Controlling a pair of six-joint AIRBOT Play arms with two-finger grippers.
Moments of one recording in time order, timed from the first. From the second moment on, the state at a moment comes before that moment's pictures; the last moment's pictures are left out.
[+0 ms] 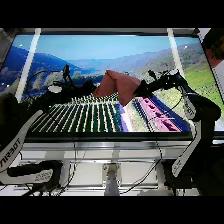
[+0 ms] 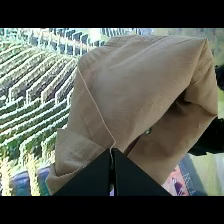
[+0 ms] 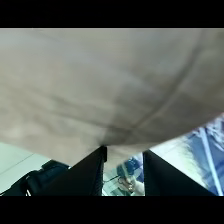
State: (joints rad) left arm -0.24 -1.43 0.94 0.28 -0.54 -1.06; right arm -0.07 -2.08 1.64 -0.62 1.47 1.35
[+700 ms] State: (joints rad) left arm -0.24 -1.32 1.04 0.28 -0.49 -0.83; right arm -0.06 -1.99 1.70 -0.21 1.52 1.25
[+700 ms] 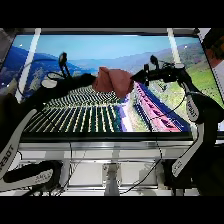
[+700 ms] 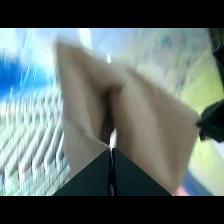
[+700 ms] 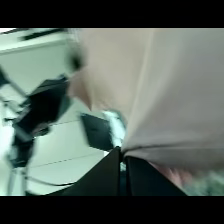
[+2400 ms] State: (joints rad) left arm -0.46 -0.91 1.23 1.51 -0.73 -1.31; right arm 0.14 -1.40 1.99 -0.77 1.66 1.45
